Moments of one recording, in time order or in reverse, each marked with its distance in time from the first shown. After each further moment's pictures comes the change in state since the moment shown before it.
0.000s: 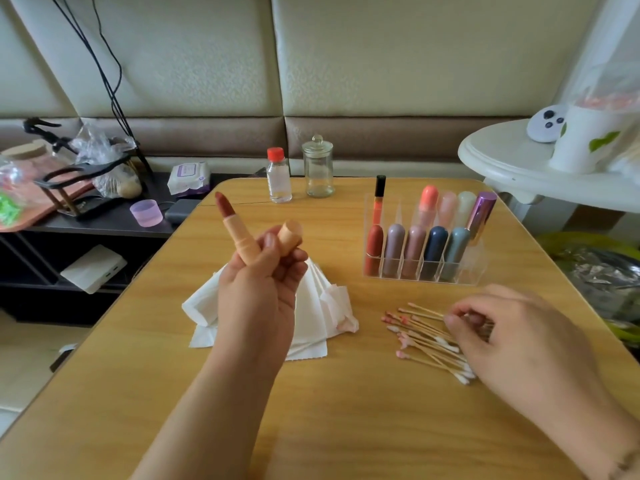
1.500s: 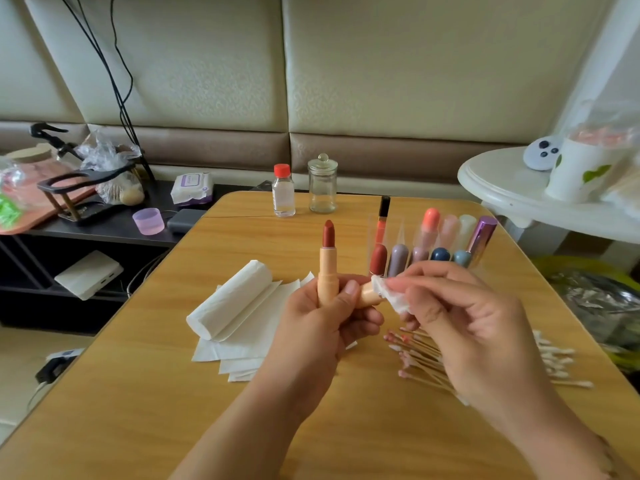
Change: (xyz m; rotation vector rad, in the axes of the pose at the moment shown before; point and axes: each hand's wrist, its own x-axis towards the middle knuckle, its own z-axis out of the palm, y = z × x) left_hand -0.020 -0.026 0.004 0.248 -0.366 -0.154; right_hand 0.012 -0.059 -0.009 1.002 0.060 -0.178
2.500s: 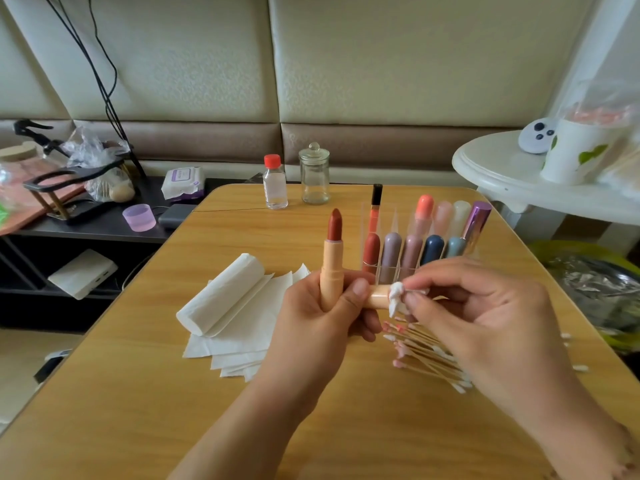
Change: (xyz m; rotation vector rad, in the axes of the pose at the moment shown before) left_hand -0.007 -0.006 0.006 0.257 -0.017 0.131; right_hand -0.001 0.005 -0.013 -0.061 0.083 -0.091
